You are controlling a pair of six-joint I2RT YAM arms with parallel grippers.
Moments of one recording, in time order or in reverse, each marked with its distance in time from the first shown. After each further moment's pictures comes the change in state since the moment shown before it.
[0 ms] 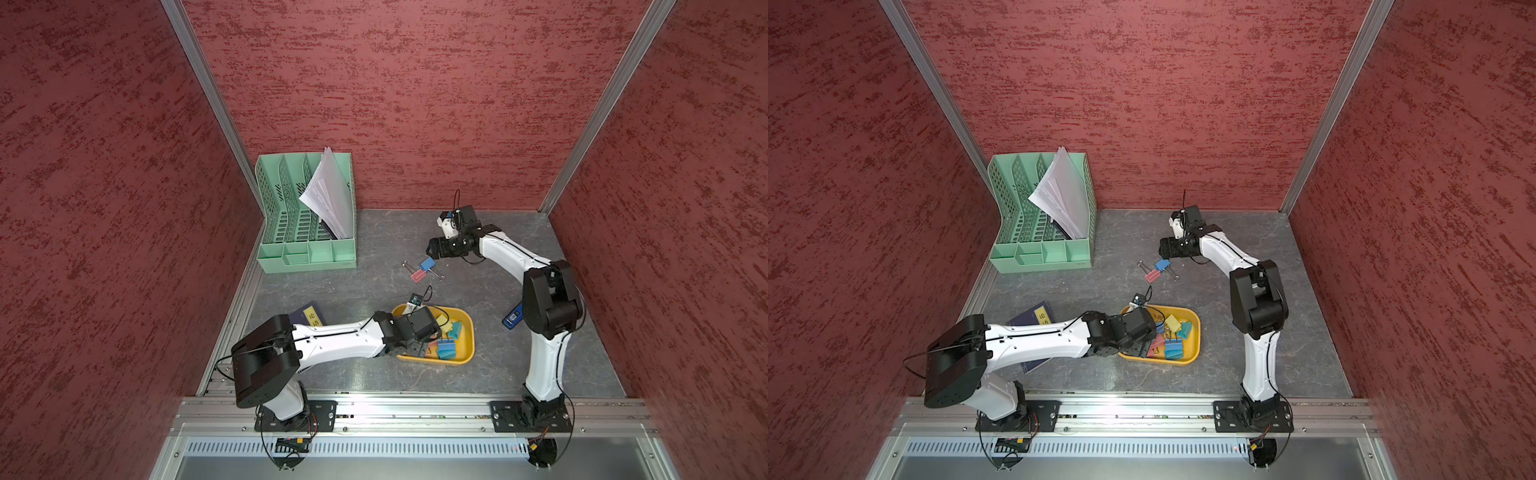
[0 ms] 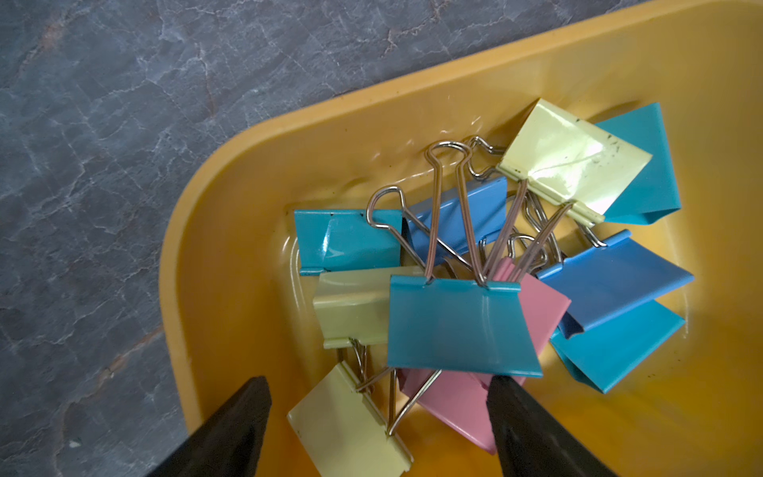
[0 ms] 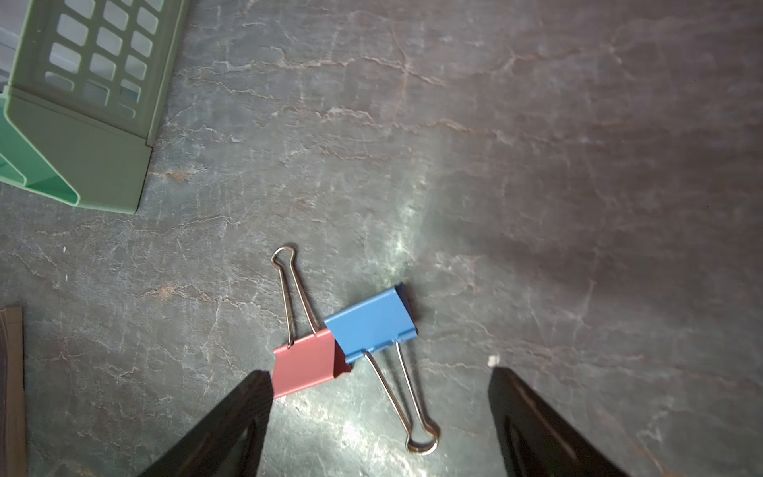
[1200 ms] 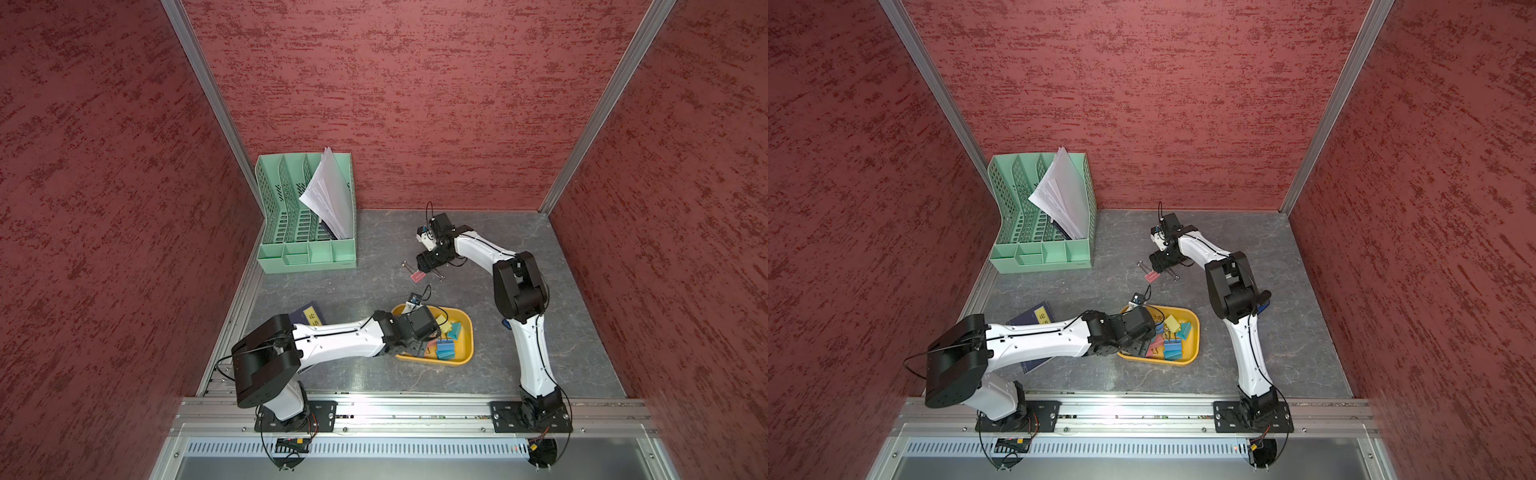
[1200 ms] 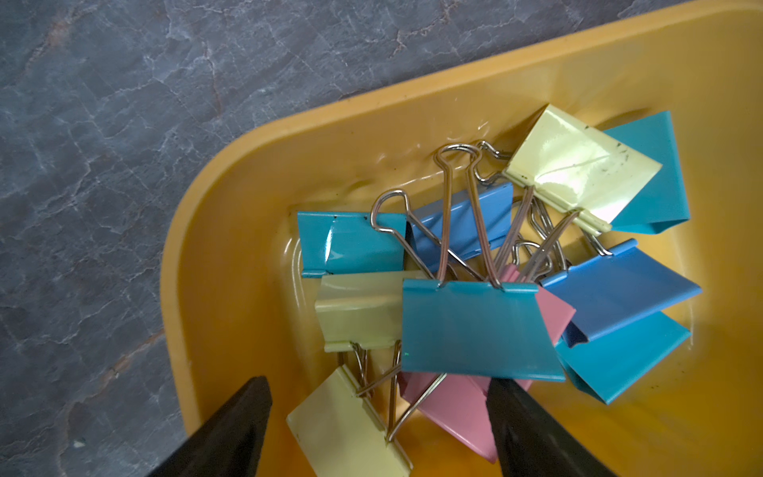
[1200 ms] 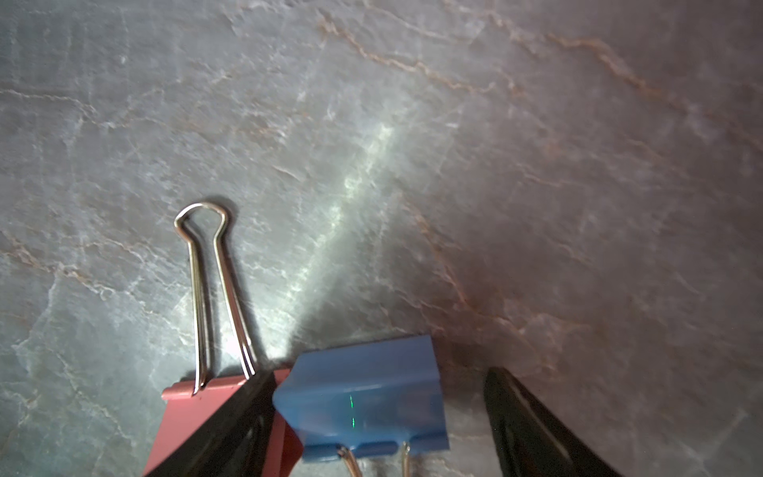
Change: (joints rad) left arm 0.010 0.003 0.000 -0.002 0.000 -0.001; right arm 0.071 0.265 0.230 -0.178 0.113 -0.232
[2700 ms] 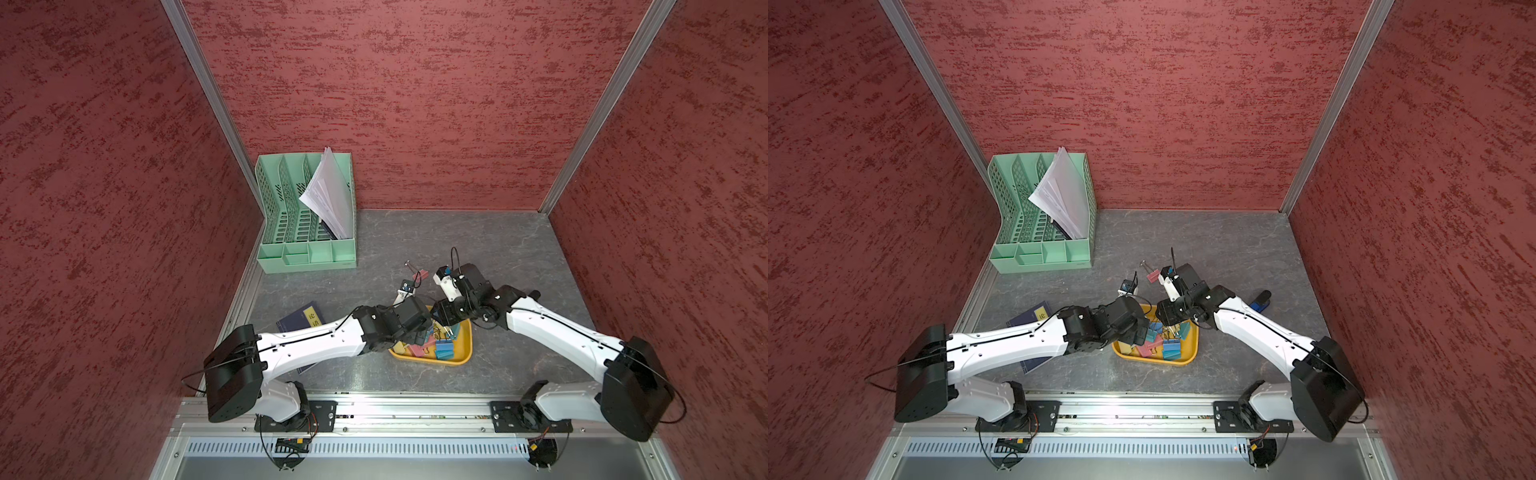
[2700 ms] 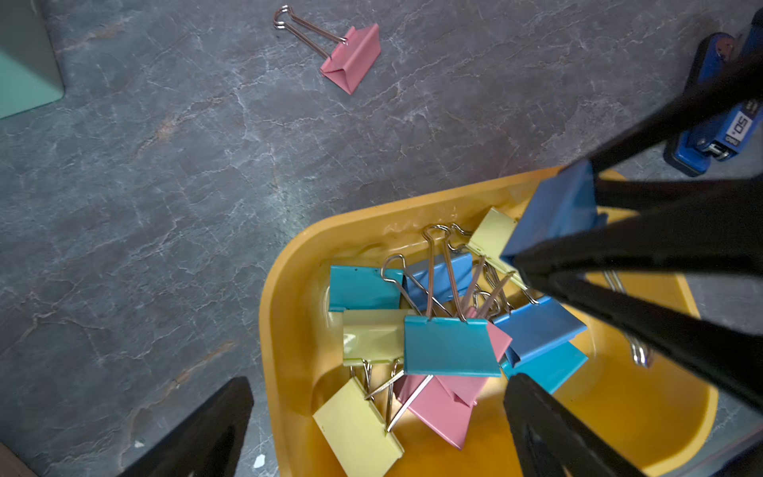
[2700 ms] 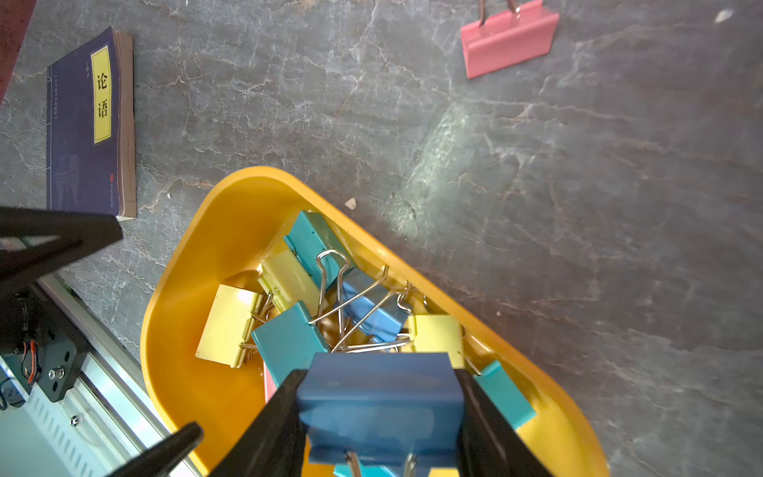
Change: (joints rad) left arm 0.053 -0.163 0.001 0.006 -0.054 0.021; right arm 0.274 -0.973 -0.990 0.189 -0.035 0.417
